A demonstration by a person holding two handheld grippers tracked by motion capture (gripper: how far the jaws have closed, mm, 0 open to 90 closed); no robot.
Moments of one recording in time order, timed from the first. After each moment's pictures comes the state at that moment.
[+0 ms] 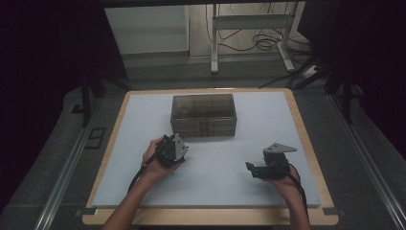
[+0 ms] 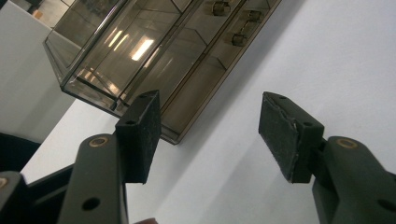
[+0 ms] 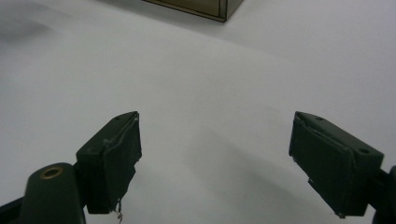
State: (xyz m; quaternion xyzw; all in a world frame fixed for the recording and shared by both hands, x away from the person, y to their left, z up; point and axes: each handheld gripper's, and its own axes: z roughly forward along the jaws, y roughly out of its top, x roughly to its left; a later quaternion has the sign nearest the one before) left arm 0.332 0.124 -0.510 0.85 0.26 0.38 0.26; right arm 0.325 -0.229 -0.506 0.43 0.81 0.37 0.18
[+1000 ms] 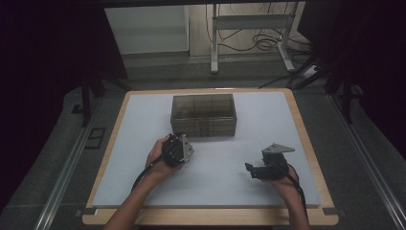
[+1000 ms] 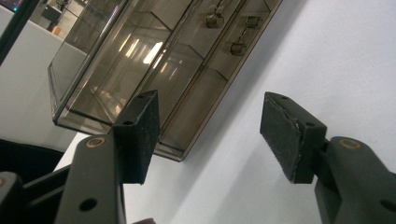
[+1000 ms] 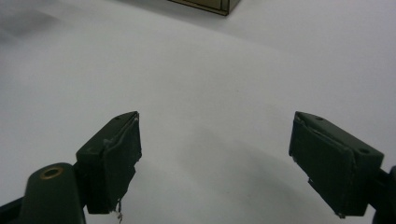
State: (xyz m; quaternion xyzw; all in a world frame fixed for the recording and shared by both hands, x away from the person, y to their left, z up) left arm 0.337 0.106 -0.515 0.85 0.23 0.42 0.24; right arm 0.326 -0.227 -0.510 0.43 0.81 0.36 0.18
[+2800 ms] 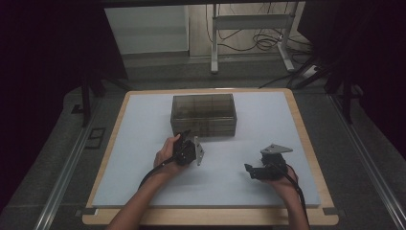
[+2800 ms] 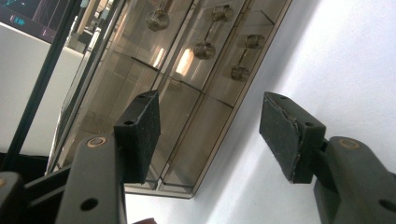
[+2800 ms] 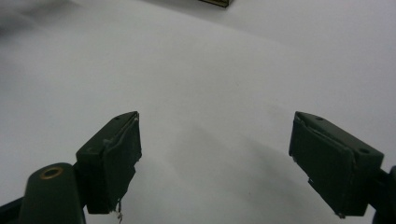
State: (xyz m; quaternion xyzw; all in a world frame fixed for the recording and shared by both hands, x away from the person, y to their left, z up) left arm 0.348 0.077 -0.529 0.83 0.18 0.48 0.20; right arm 0.327 -0.225 -0.514 0.43 0.81 0.35 0.18
